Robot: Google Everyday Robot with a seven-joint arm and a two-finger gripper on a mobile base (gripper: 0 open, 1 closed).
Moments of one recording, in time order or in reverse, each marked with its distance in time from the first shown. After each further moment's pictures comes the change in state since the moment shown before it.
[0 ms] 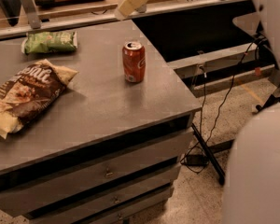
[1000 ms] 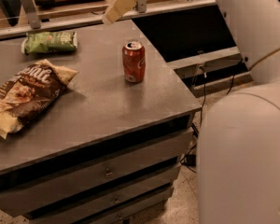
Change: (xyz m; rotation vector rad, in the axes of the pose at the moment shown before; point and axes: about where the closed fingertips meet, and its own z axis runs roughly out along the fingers) arm 0.010 -0.015 0.061 -0.018 0.023 0.077
